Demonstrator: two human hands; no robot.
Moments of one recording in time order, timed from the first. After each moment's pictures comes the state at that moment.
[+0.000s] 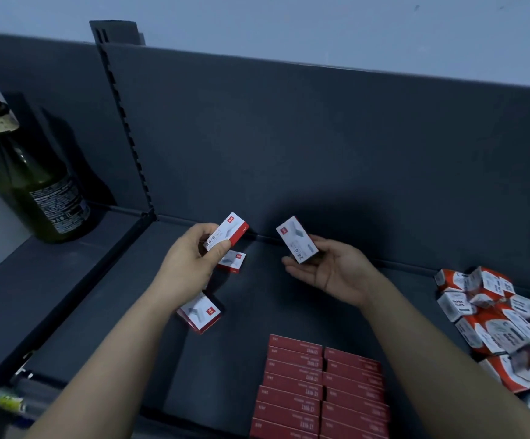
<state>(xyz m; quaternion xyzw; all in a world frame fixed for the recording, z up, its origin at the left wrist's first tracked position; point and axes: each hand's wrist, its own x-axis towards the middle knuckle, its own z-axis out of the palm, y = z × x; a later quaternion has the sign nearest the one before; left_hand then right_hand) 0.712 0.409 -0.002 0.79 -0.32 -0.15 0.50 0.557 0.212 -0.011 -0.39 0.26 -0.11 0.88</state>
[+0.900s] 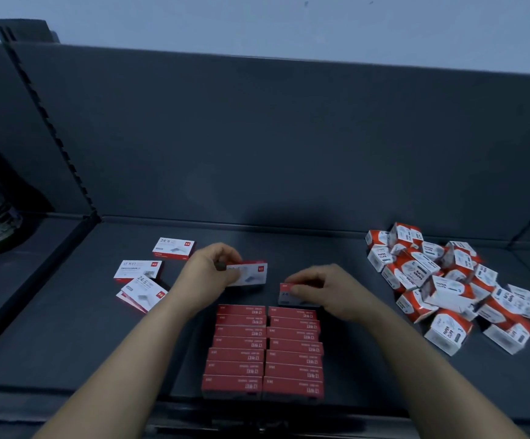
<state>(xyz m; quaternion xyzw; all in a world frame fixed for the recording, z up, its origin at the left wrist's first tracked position) 0.632 0.366 -0.027 0.77 -0.38 -0.27 0.44 0.433 0.239 -0.021 -0.82 0.31 -0.07 0.48</state>
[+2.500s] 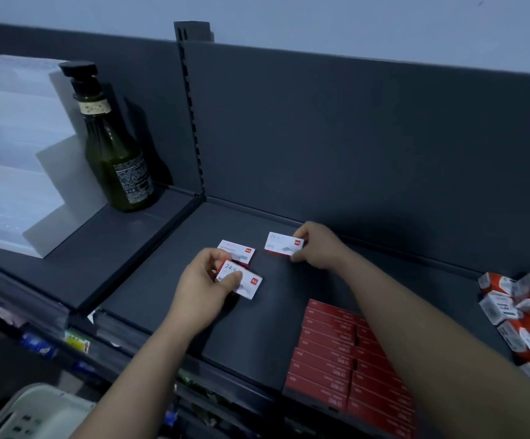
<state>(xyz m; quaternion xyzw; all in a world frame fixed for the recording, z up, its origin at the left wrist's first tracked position) 0.678 0.482 -0.041 0.78 -0.20 -0.16 0.57 0.628 0.245 -0.033 -0.89 0.28 -0.02 0.36</state>
